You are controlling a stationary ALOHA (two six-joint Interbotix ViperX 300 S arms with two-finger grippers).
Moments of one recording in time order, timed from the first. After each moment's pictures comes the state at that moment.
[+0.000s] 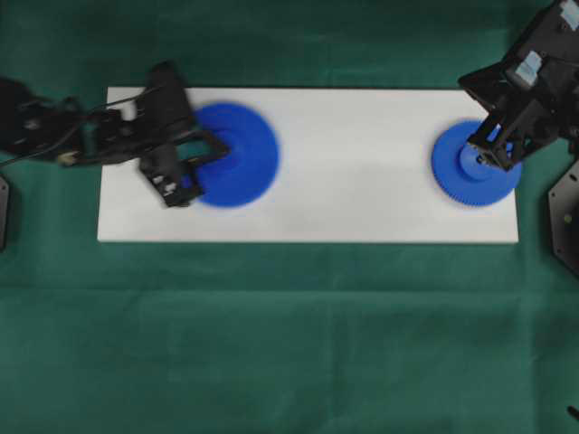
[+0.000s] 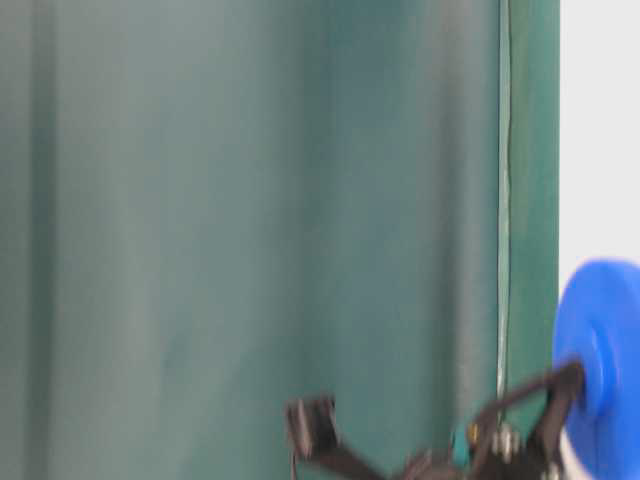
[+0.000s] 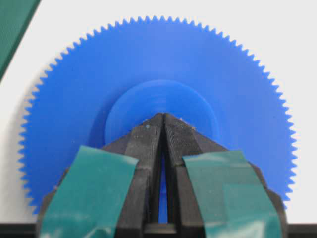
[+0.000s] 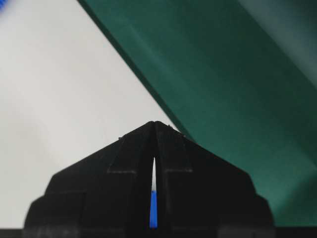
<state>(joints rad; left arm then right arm) 0.22 0.11 0.85 -0.03 -0.18 -0.09 -0.13 -0.66 0.95 -0.76 0.72 1.08</state>
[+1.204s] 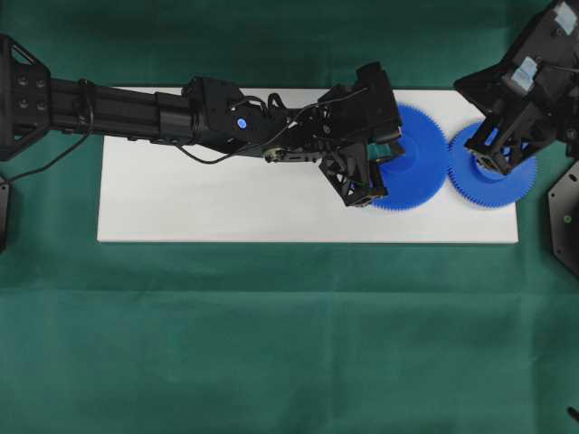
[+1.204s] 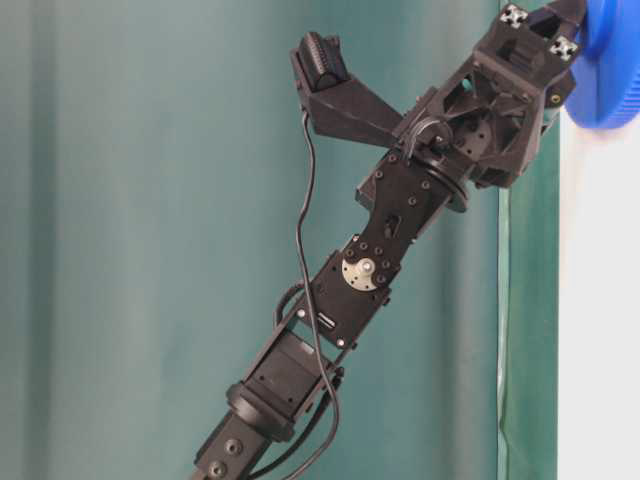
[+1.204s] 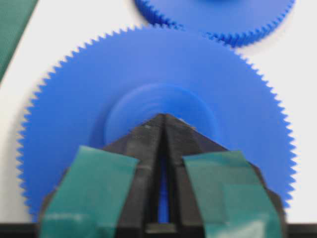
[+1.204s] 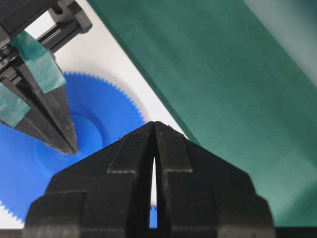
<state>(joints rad) 0.15 0.61 0.02 -0.02 0.06 -0.07 -0.12 -0.65 0.95 -0.76 0.70 1.06</state>
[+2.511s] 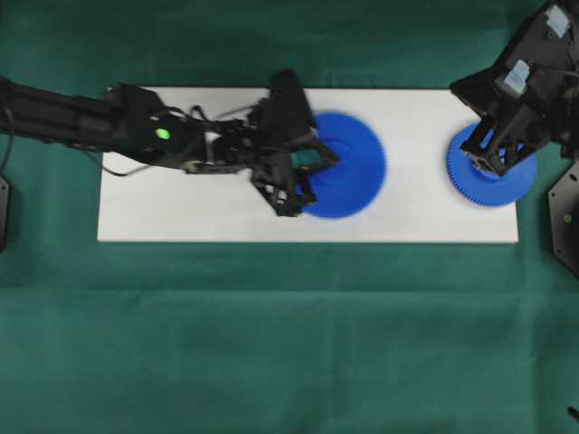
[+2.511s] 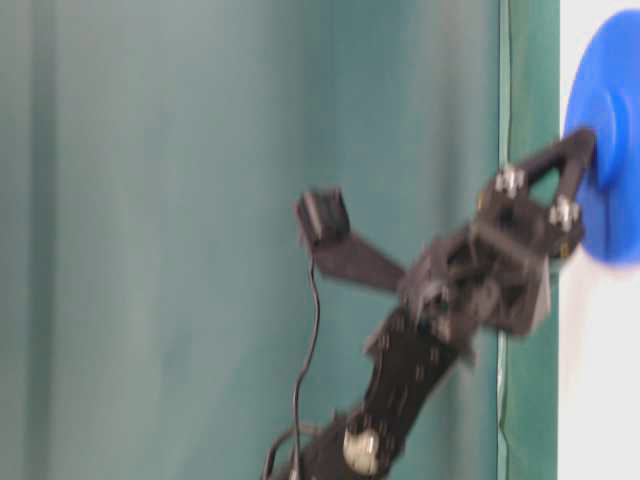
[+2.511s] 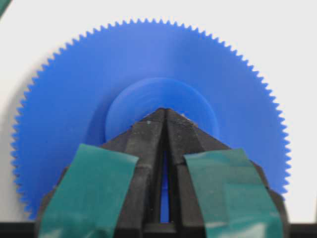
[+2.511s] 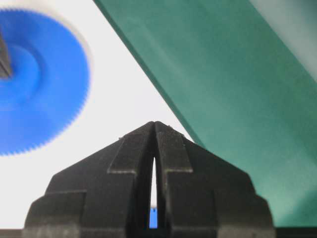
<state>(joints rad) 0.14 0.37 0.49 -0.03 -0.11 -0.24 -0.12 -0.63 0.95 -0.76 0.69 1.06</state>
